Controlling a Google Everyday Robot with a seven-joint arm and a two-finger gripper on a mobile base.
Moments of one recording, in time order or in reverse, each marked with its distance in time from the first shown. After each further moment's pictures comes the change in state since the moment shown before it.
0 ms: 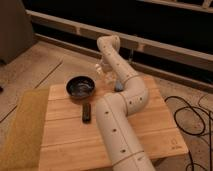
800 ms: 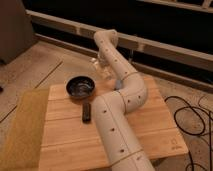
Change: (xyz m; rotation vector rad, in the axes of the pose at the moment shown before) arm -0.015 0.014 -0.013 0.000 -0.034 -0.040
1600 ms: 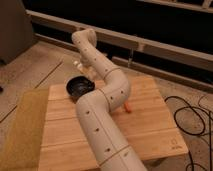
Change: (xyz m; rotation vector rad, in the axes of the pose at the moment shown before) arm -0.047 0.106 0.005 0.049 0.055 -0.299
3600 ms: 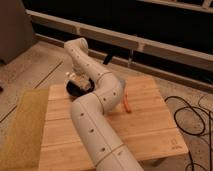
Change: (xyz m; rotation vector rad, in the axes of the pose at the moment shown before) arm -0.005 0.042 0.043 -0.086 0.054 -0.077
